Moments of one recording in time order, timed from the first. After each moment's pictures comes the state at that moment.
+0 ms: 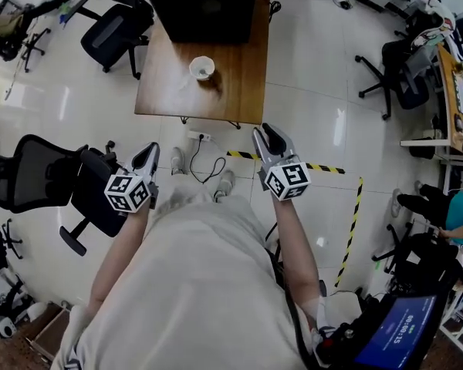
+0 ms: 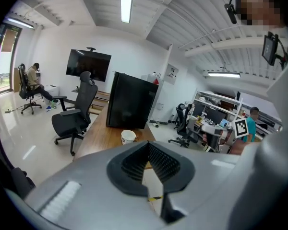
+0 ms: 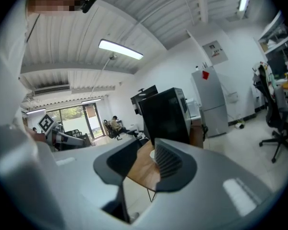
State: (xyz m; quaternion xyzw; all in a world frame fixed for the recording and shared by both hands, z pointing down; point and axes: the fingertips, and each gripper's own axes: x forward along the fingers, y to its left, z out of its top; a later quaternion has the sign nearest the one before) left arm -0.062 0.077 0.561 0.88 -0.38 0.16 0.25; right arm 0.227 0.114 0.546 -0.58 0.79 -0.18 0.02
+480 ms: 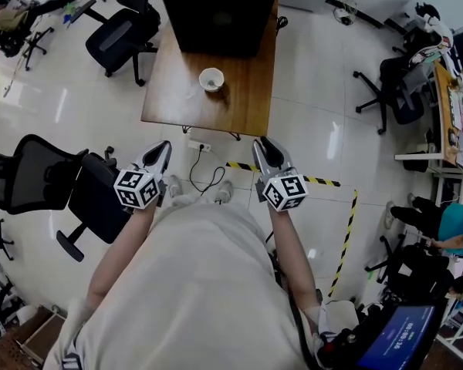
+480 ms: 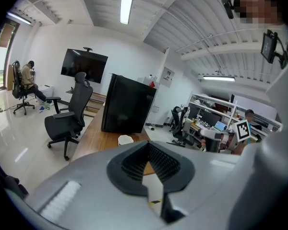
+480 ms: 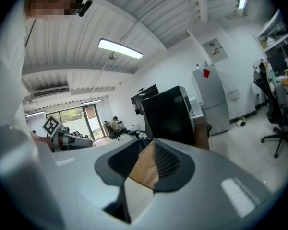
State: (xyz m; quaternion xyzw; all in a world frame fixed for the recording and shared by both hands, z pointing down) left arm -0.062 0.054 0.554 0.89 -0.35 0.14 0.24; right arm 0.186 0.108 0.537 -0.58 0.79 -0.19 0.02
